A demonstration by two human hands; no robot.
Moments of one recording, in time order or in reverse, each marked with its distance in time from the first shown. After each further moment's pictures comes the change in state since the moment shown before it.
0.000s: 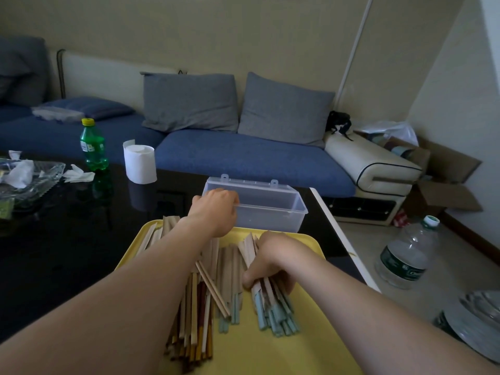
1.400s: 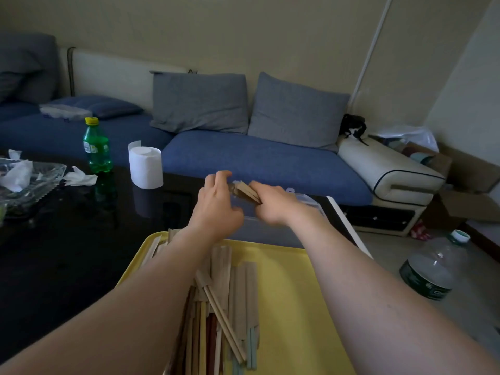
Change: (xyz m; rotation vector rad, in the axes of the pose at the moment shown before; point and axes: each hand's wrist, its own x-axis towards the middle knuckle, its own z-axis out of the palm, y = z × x) left_hand 0.029 -0.031 0.010 -0.510 0.222 -0.095; right_hand 0.124 -0.021 -0.075 -0.068 0.551 -0.465
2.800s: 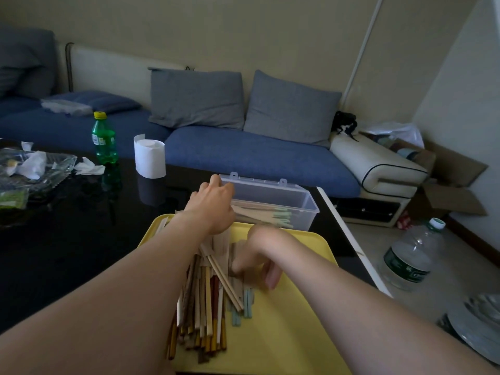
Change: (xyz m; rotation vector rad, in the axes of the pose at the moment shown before) left_hand -0.037 0.013 -0.025 0.491 -0.214 0.093; right_hand -0.112 -0.079 0.016 0.135 -0.712 0.535
